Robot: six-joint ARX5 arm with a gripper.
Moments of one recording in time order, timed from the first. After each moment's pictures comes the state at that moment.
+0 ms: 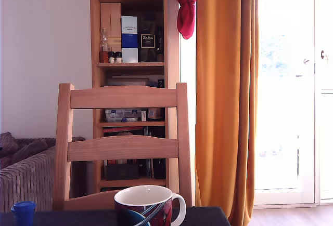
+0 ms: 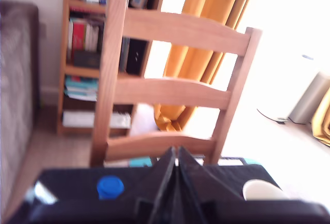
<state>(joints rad) 0.00 0.08 0.04 -0.18 0.35 -0.32</state>
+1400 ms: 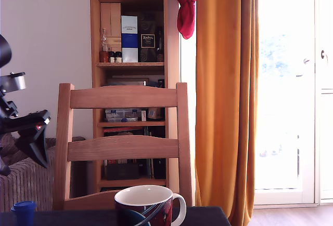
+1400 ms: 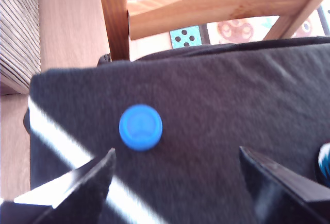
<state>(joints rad) -0.13 1.63 0.71 -0.04 0.17 -0.13</state>
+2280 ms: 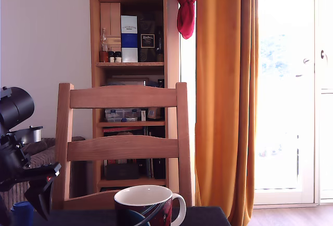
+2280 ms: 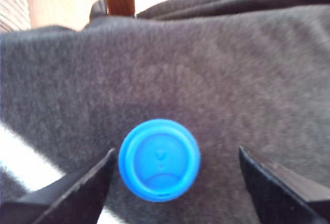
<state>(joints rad) -0.13 2.01 0.87 -0.05 0.14 -0.11</state>
